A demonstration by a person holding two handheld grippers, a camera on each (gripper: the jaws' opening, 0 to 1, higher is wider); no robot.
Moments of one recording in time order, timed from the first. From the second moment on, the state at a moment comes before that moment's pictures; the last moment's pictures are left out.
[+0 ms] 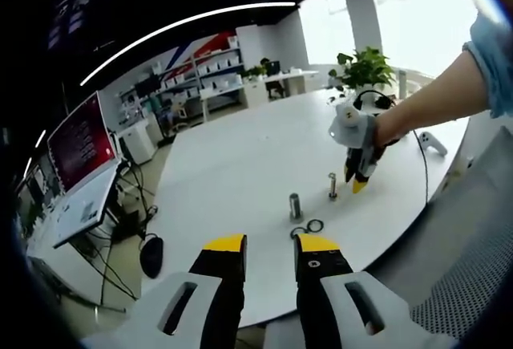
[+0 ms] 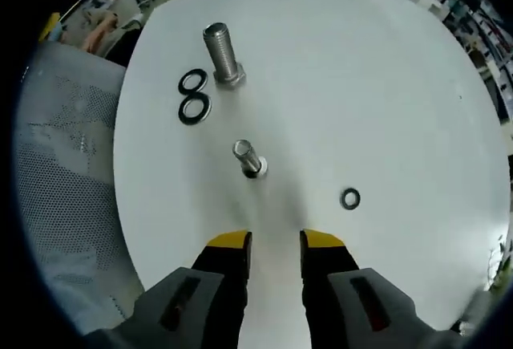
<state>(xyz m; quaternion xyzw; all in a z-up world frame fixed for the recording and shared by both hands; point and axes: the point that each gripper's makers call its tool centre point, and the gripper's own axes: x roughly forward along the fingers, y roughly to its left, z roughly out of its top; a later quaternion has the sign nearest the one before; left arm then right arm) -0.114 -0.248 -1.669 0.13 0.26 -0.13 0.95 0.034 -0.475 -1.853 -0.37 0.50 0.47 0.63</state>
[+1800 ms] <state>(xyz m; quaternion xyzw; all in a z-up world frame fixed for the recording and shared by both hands) -0.117 -0.248 -1.677 0.14 0.28 -0.13 0.94 0.094 -0.467 -1.845 -0.21 0.41 0.39 0.80</state>
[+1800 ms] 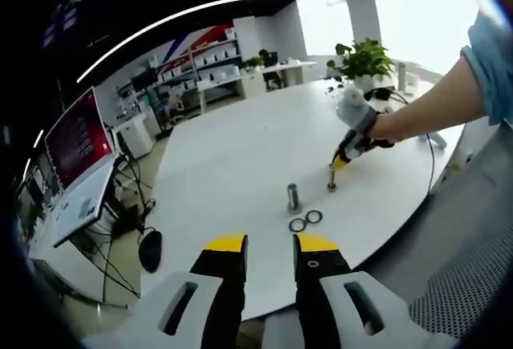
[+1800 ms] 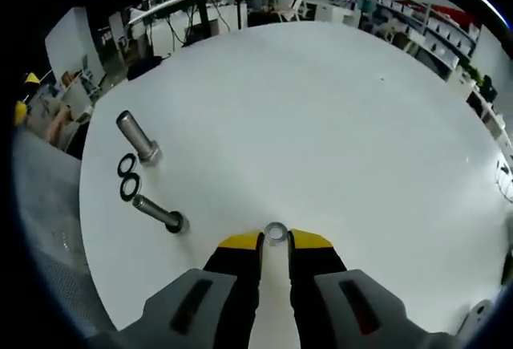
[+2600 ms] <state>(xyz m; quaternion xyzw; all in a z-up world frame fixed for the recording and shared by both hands) -0.116 -0.248 -1.676 0.14 0.27 -0.13 0.94 0.061 -0.464 -1.849 -0.23 0.43 0.42 0.76</state>
